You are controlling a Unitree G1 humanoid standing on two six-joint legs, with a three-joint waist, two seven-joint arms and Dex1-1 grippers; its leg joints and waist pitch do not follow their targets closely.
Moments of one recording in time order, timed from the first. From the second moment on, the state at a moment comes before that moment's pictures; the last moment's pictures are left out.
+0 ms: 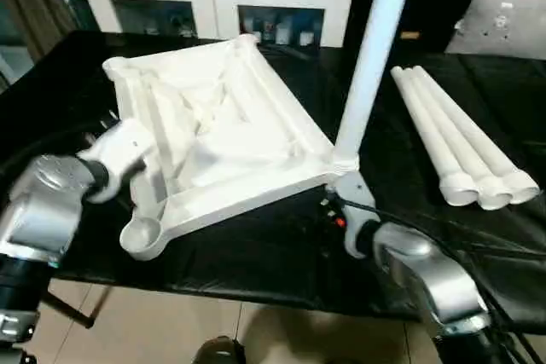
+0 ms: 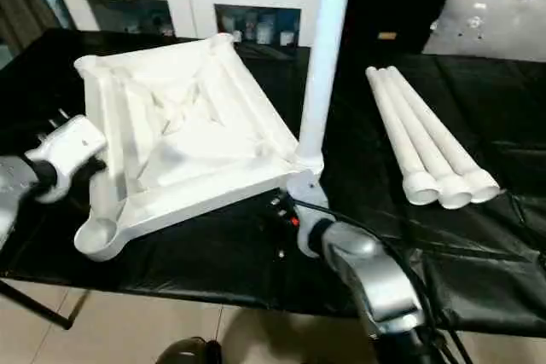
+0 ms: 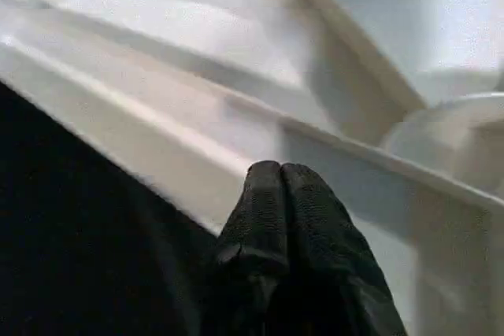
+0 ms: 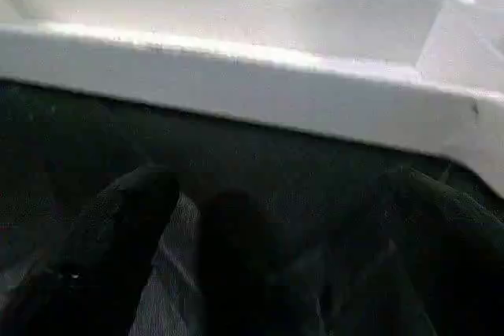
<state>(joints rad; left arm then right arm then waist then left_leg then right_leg) -0.41 0.70 -0.13 0.13 0.21 0.64 -0.75 -0.22 -0.20 0.23 -0.03 0.11 0.62 0.47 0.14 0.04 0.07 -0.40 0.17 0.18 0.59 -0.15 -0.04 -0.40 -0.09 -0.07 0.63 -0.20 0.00</state>
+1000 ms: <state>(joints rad) -0.46 0.44 -0.31 0.02 -0.02 0.69 -0.96 -0.48 -0.13 0.12 0.47 0.00 0.36 0.27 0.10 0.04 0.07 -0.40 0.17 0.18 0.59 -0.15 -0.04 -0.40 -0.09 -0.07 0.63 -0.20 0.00</state>
